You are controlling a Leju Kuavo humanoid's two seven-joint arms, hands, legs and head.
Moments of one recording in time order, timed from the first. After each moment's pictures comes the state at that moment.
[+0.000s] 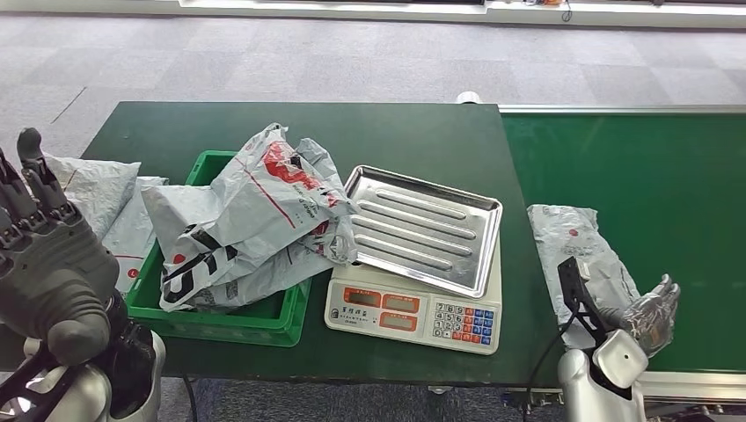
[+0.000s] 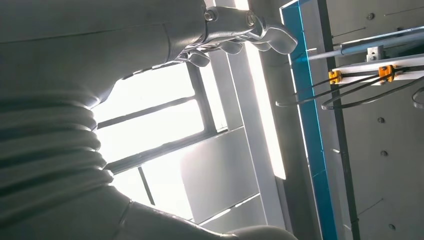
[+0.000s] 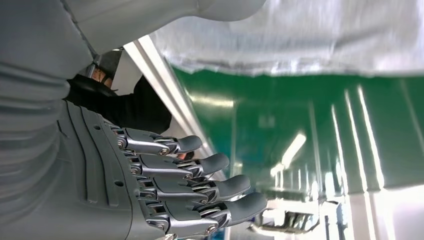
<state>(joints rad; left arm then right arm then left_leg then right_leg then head) -0.11 -0.14 -0.10 -2.00 -0.12 -0.18 -0.70 -0.24 0.02 -0.39 -1.01 1.57 -0.27 0.42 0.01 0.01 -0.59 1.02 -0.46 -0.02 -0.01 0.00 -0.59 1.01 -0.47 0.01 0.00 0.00</state>
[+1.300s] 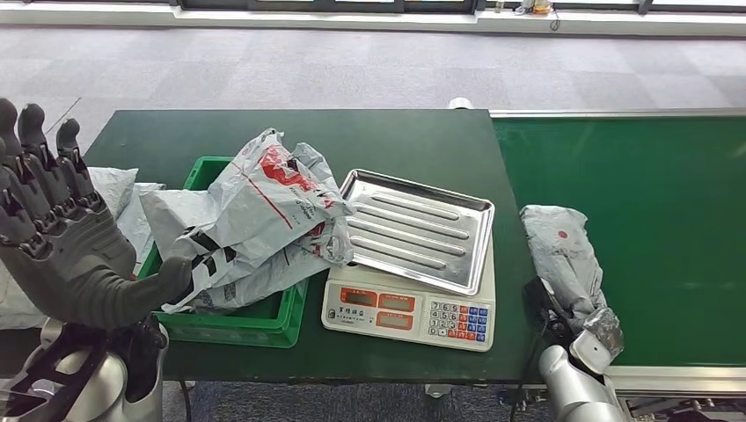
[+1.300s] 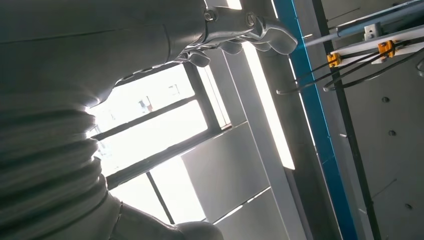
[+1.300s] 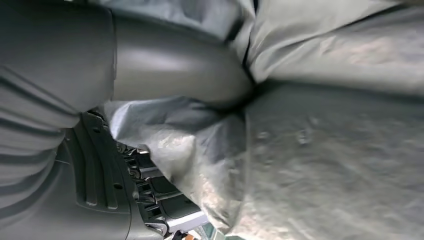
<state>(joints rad) -0.15 -0.14 -0.10 -1.95 -0.22 -0.18 -0.70 -0.43 0.00 -0.48 -0.44 1.57 -0.24 0.37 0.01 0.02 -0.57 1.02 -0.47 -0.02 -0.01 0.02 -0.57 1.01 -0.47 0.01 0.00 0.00</state>
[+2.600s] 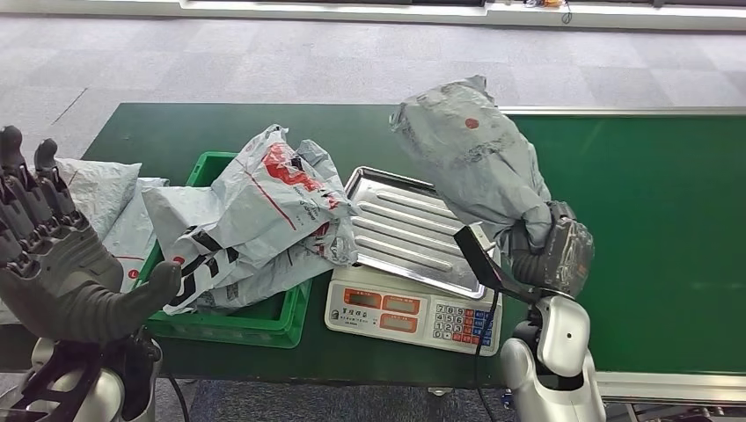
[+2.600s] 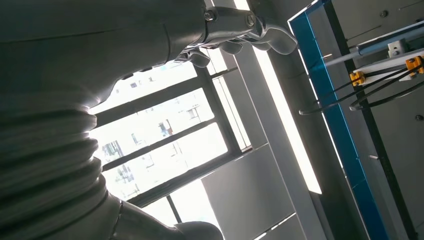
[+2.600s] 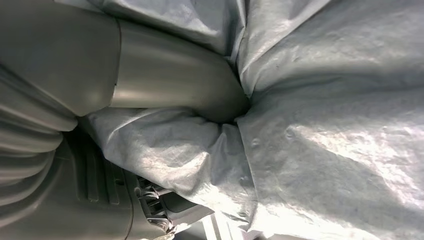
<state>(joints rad) -0.08 -0.12 -0.10 -1.98 -0.25 -0.07 -0.70 -0.14 0.10 0.09 -1.51 1.57 -0.22 0.25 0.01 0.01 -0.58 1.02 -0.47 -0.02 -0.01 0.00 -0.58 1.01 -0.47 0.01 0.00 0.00</state>
